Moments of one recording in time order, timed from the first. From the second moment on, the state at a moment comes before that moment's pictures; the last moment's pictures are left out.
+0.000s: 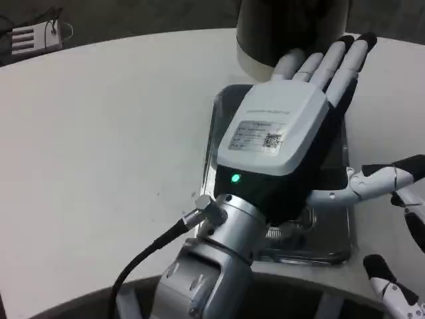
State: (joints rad) left arm -0.55 0.05 -0.45 -0.31 1.07 0.14 -0.11; right arm 0.33 -0.36 -0.26 -0.49 -0.61 -0.44 -0.08
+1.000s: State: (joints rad) left arm -0.54 0.07 -0.45 -0.35 1.07 0.15 -0.13; right arm 0.21 -0.36 -0.16 -0.39 -0.55 -0.38 -0.04
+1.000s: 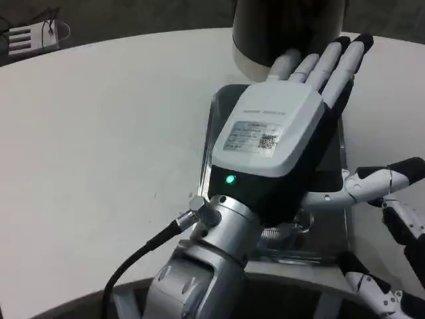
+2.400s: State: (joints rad) left arm -0.27 0.08 -0.31 -0.53 1.07 0.07 0.20; right arm 0.12 -0.36 -0.09 -0.32 -0.56 -0.36 -0.04
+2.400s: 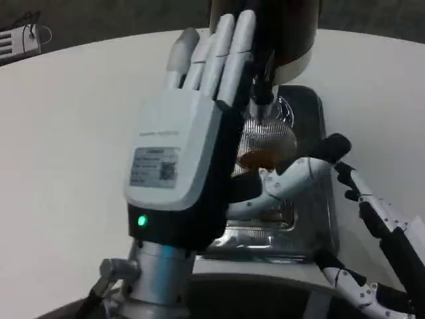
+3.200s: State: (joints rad) left arm 0.23 0.16 -0.17 -0.63 0.95 -0.14 0.34; right arm -0.05 -0.37 -0.07 -0.19 -0.46 -0.32 -0.01
